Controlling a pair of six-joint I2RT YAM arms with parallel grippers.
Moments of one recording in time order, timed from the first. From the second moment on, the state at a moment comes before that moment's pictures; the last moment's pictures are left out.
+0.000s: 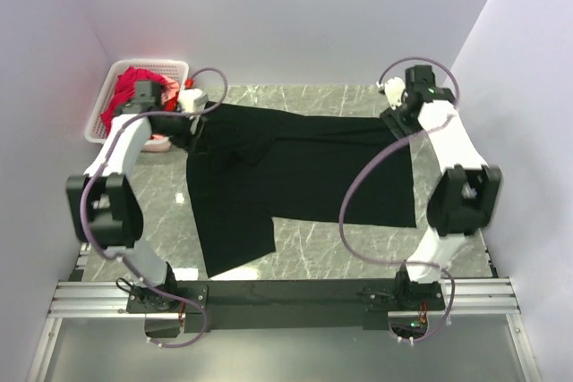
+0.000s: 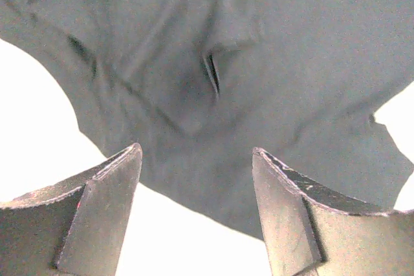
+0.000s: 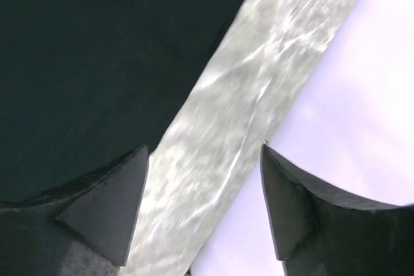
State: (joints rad) left arm 0.03 1.72 1.44 -0.75 0.60 0.49; right arm -0.02 1.83 1.65 -0.88 0.16 -0.63
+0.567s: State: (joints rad) left arm 0.10 1.59 1.11 -0.96 0.60 0.91; right arm 0.09 1.44 0.78 -0.86 0.08 -0.74
